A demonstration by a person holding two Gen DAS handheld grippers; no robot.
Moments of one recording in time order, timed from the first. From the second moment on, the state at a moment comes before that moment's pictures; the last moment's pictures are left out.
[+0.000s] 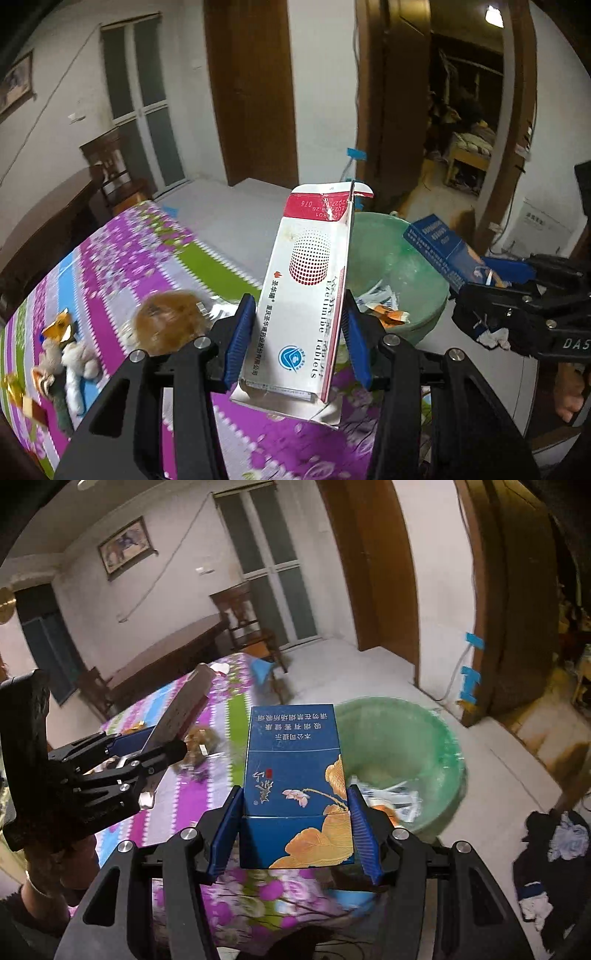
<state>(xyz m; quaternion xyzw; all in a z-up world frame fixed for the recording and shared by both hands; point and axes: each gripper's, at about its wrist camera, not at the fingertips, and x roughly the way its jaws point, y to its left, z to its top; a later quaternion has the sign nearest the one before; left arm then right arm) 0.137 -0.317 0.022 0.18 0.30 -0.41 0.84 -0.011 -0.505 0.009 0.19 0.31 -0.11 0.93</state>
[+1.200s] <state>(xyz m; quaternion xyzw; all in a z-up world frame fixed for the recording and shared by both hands) 0.139 -0.448 -0.014 0.26 0.34 -0.39 0.81 0.023 -0.629 -0.030 0.20 0.40 -0.20 0.87</state>
